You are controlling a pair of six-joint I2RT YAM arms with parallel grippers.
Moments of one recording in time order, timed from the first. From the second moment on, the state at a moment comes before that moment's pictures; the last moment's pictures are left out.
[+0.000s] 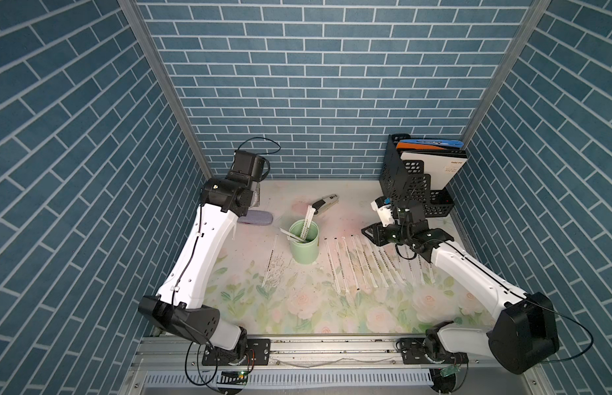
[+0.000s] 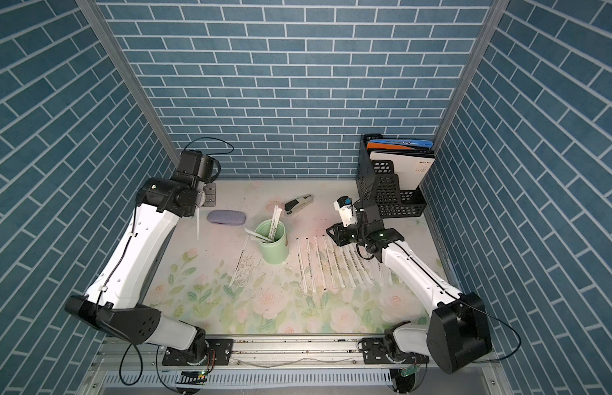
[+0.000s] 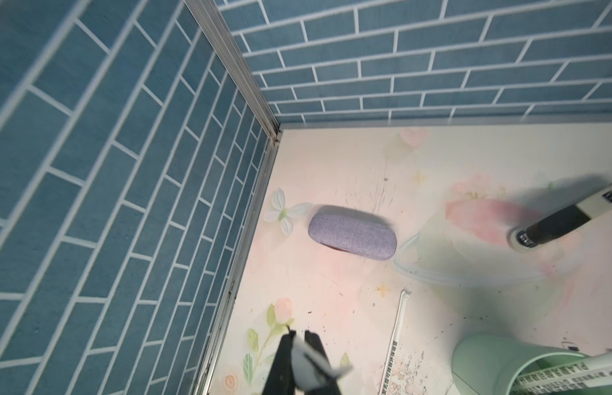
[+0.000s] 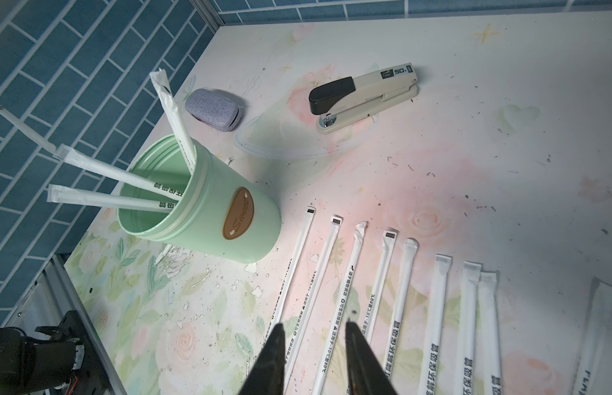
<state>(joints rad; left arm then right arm) -0.30 1.51 1.81 -1.21 -0.58 -0.22 0.44 1.30 0.97 -0.38 -0.41 0.16</state>
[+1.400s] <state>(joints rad) -0.24 1.83 1.47 -1.05 -0.34 -0.23 0.44 1.29 0.91 -0.34 -0.42 0.16</state>
